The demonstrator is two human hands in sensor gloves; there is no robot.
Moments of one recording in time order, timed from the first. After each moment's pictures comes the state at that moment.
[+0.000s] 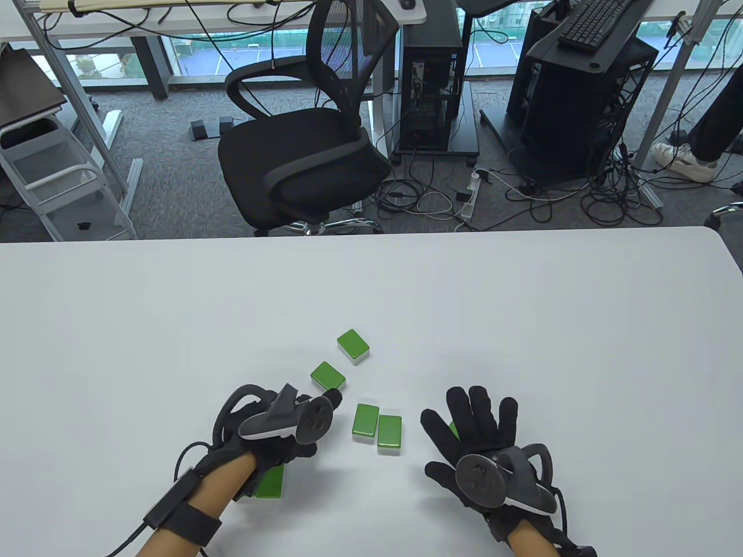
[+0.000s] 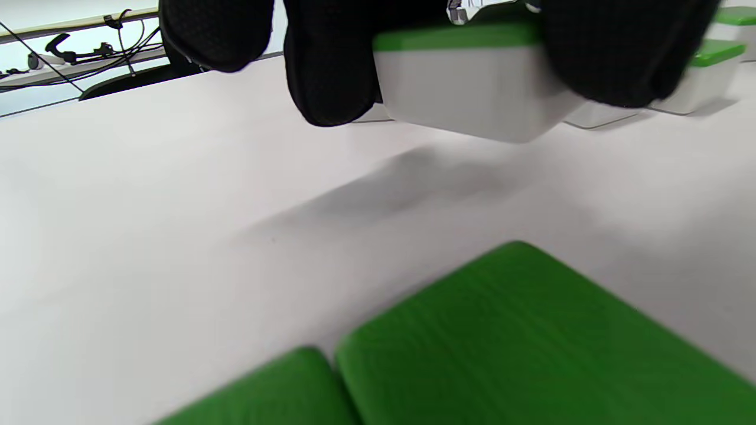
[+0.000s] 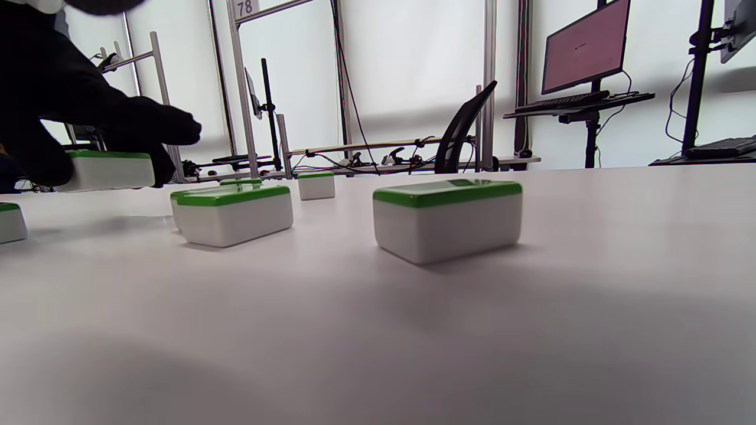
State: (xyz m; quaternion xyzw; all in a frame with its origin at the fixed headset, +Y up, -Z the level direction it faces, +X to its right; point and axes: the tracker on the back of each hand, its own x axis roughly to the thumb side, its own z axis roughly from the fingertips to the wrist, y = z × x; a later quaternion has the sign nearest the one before) left_hand -0.161 -0.728 -0.306 -0.13 -0.27 -0.11 0.95; right_hand 0.139 -0.737 -0.236 0.22 -0.02 0.97 0.07
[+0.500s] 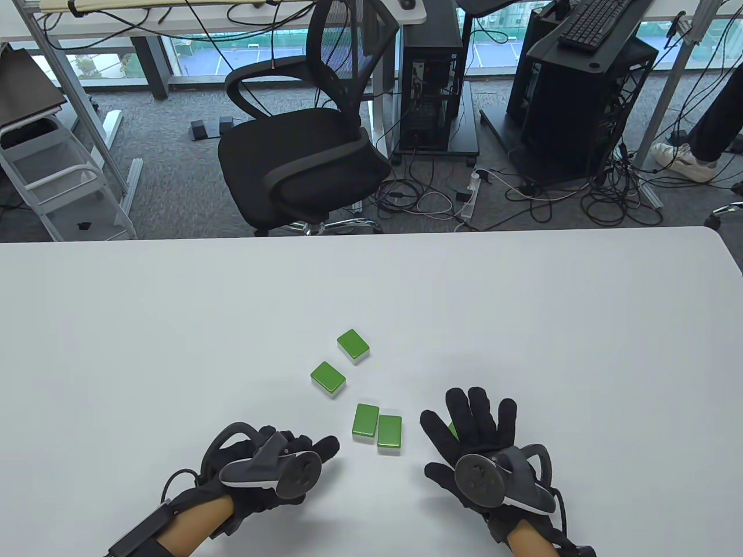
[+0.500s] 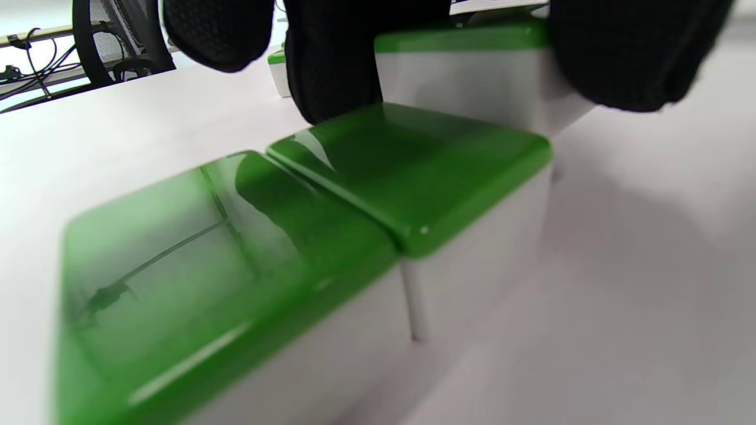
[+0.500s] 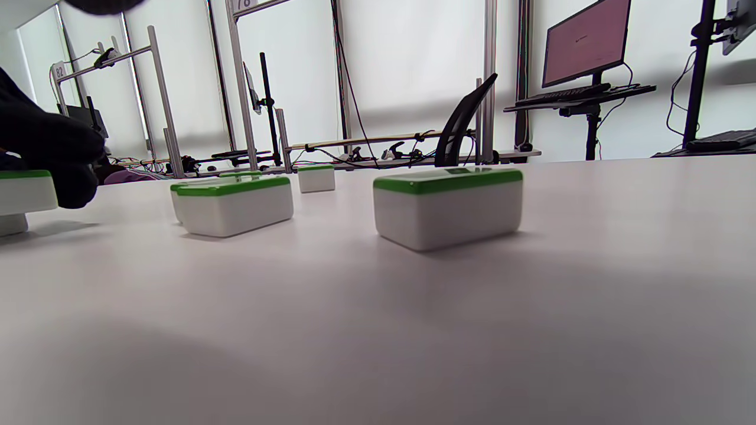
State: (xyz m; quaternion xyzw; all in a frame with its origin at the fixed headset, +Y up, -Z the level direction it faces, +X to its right) left_hand -0.171 -0.744 -0.256 -0.12 -0.35 -0.13 0.92; right_hand 0.138 -0.738 -0.236 0.22 -0.02 0.97 0.07
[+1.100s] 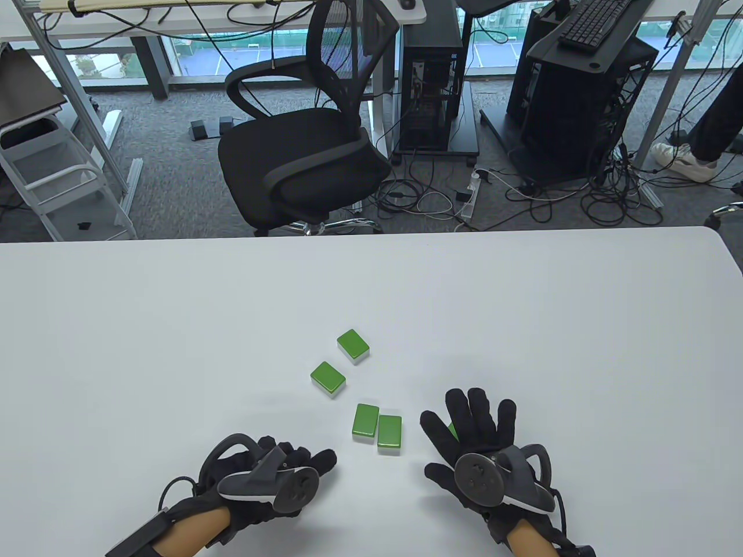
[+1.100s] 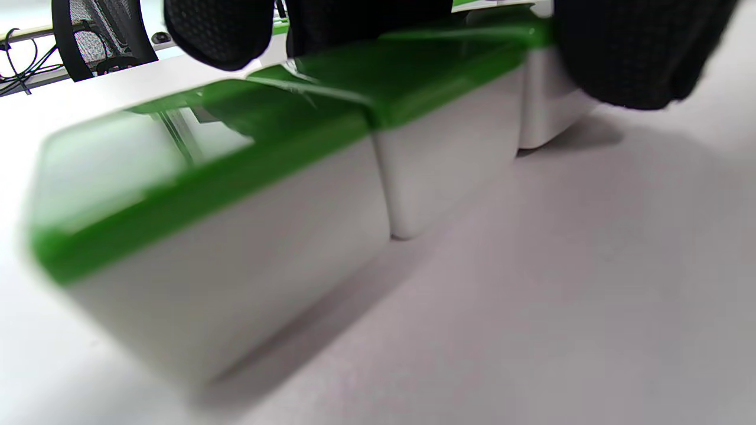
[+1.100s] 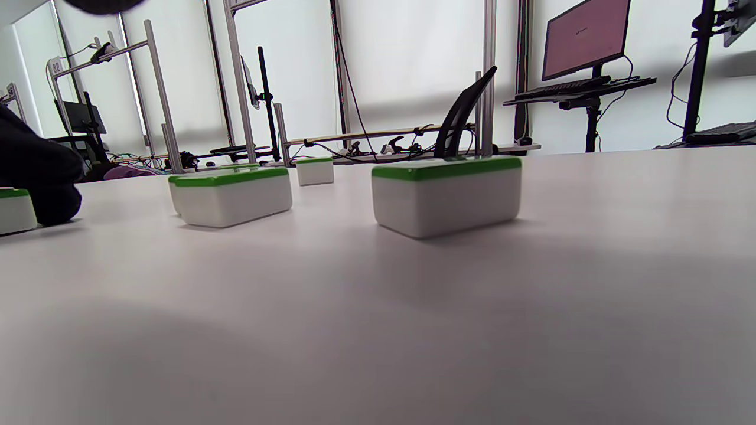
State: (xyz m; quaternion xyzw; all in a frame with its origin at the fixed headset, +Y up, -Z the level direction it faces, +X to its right) left_hand -0.174 -0.756 -0.246 -0.12 -0.36 -0.15 0.91; right_hand 0.138 -0.739 -0.236 0.22 -0.01 0.97 0.07
